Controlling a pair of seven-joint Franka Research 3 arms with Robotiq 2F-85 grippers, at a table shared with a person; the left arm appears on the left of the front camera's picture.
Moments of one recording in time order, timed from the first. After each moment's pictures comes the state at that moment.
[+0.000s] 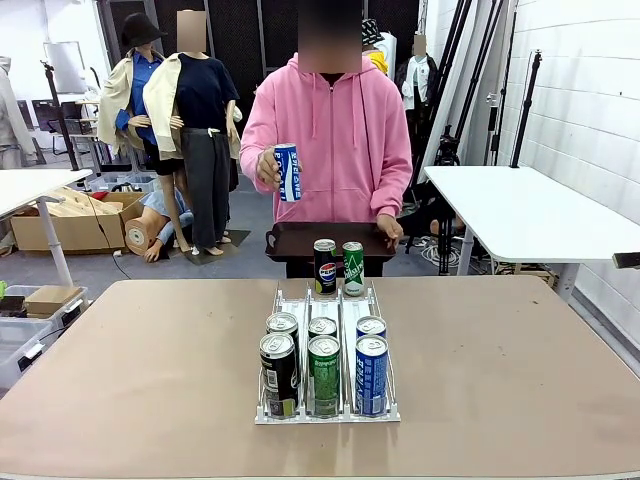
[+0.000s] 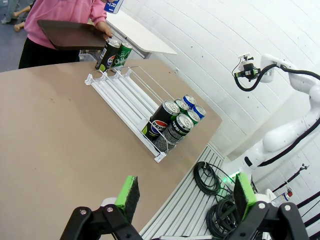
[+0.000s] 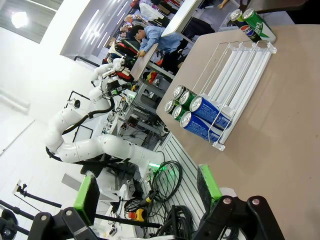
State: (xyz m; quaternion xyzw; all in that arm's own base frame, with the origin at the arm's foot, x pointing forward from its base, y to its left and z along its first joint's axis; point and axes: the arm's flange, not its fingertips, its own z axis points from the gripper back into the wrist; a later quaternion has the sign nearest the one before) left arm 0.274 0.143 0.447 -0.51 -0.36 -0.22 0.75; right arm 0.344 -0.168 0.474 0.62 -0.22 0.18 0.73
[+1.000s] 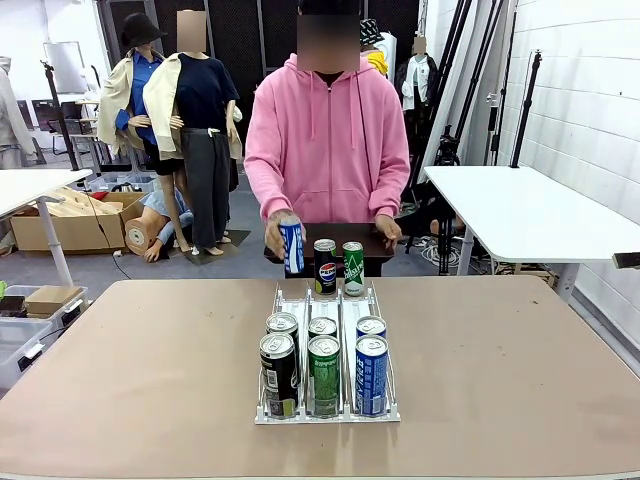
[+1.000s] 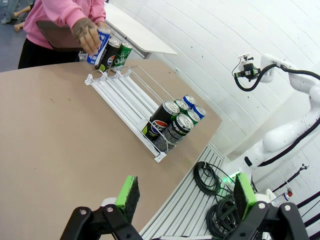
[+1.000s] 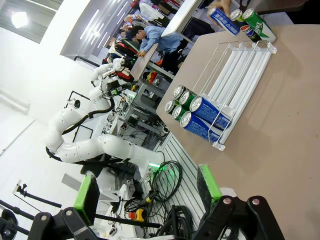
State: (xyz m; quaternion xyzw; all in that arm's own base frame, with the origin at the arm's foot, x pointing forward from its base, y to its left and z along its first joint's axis) left arm 0.274 0.143 0.447 -0.51 -0.36 -0.22 0.75; right arm 0.344 -0.168 0.474 0.62 -0.22 0.18 0.73
